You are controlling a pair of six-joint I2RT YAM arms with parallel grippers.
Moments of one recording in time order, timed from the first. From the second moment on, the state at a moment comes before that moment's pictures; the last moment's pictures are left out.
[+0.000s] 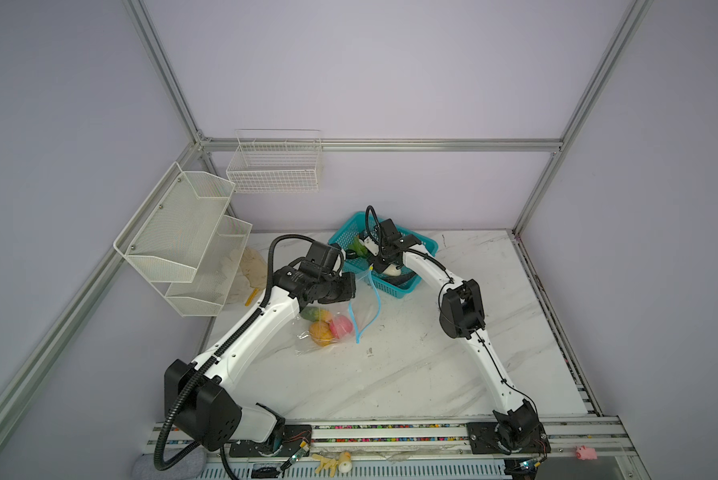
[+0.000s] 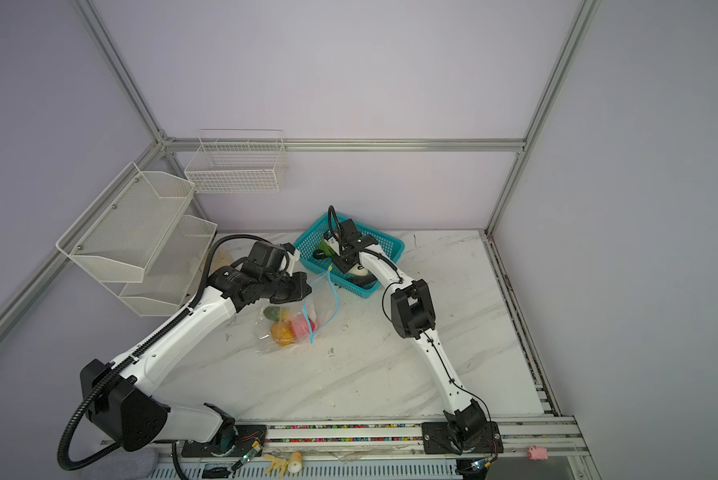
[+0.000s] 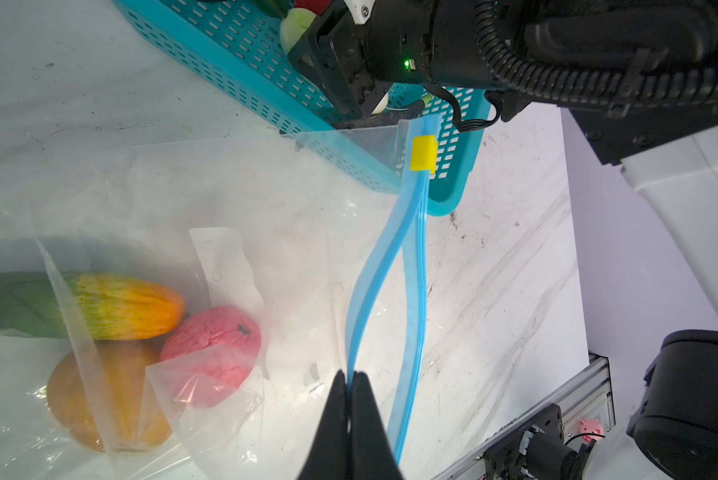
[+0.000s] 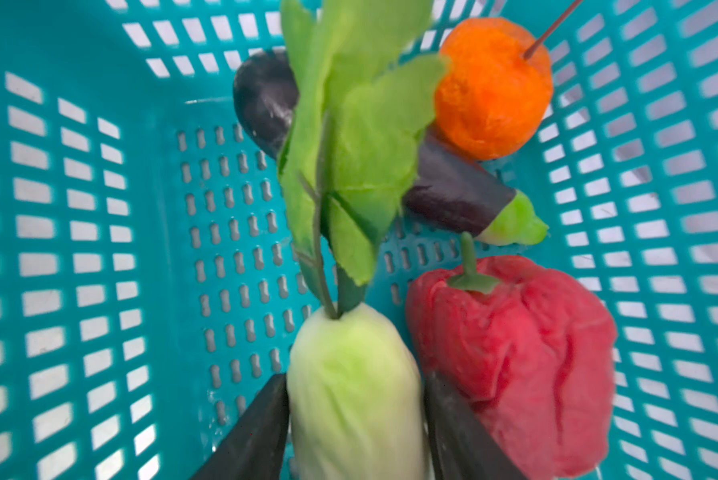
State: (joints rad) left arm -0.47 1.41 1.33 -0.80 0.19 -0.55; right arm 0.56 2.64 2.53 -0.81 -0.05 -0.30
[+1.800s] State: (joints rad) left arm -0.47 1.52 1.36 -0.72 0.23 -0.62; right arm 0.57 1.53 1.26 0.07 0.01 0.90
